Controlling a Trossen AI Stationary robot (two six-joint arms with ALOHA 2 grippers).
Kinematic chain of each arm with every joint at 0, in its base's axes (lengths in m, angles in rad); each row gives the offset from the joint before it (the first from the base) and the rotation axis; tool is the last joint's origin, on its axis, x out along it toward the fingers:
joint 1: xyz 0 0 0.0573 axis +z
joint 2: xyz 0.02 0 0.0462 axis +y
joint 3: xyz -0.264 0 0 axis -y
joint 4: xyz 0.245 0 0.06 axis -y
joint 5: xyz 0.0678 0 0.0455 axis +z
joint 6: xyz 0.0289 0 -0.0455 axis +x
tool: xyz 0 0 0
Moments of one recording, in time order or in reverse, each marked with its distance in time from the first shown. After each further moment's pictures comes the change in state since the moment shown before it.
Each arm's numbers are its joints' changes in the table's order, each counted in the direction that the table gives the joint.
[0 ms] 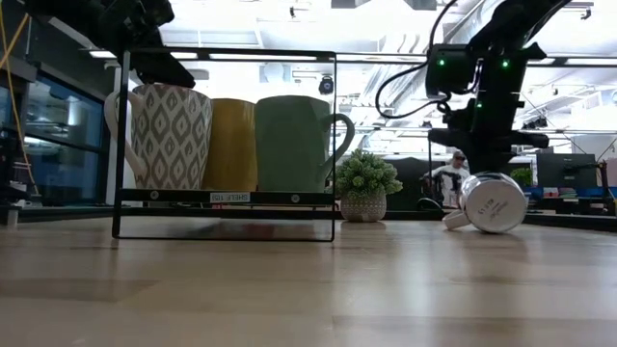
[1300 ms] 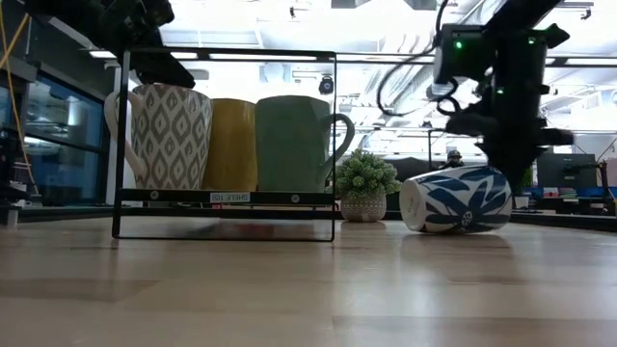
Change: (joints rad) left arm 0.000 0.000 0.000 -0.001 0.000 -0.016; right arm 0.240 0.000 0.000 -0.094 0.184 0.129
